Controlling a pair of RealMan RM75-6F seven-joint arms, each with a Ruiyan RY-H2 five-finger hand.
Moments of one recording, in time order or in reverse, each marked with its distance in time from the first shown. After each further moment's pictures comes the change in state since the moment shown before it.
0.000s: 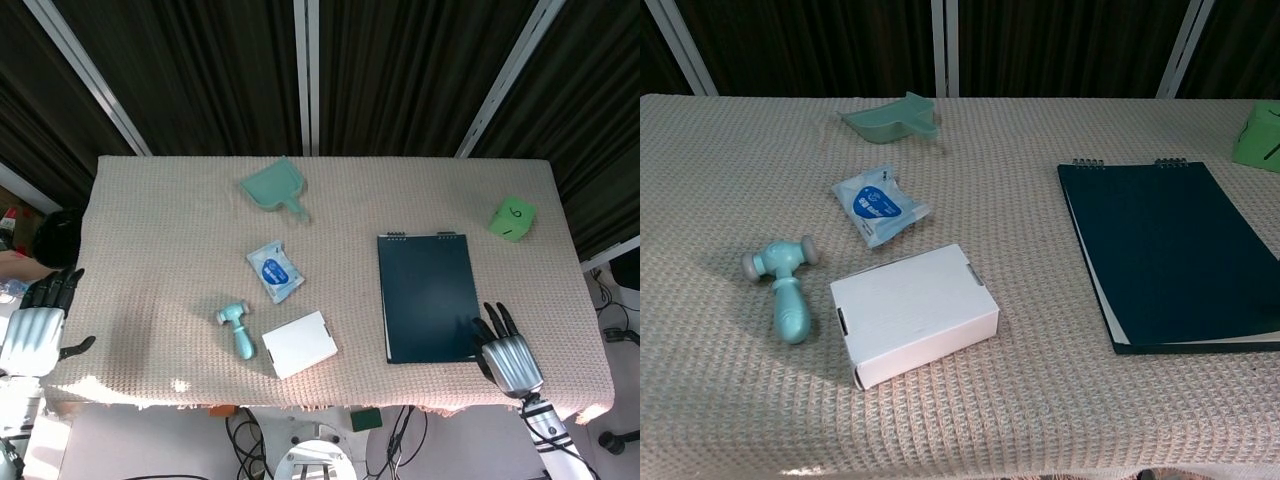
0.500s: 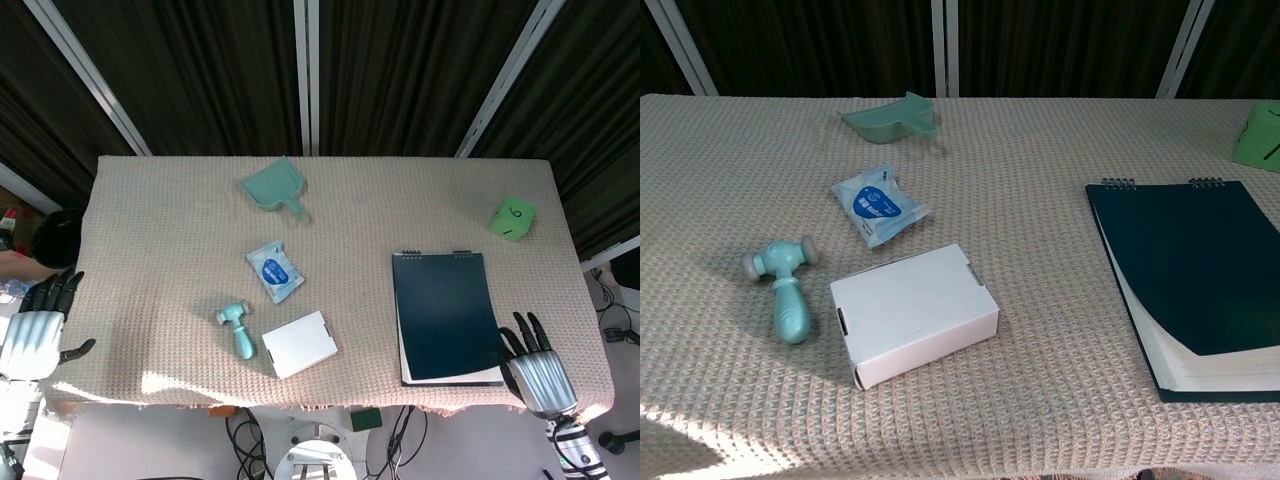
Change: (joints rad) left arm 0.011 -0.004 0.008 0.002 0.011 0.013 -0.003; right arm -0.060 0.119 0.015 -0.140 -0.025 0.107 -0.049
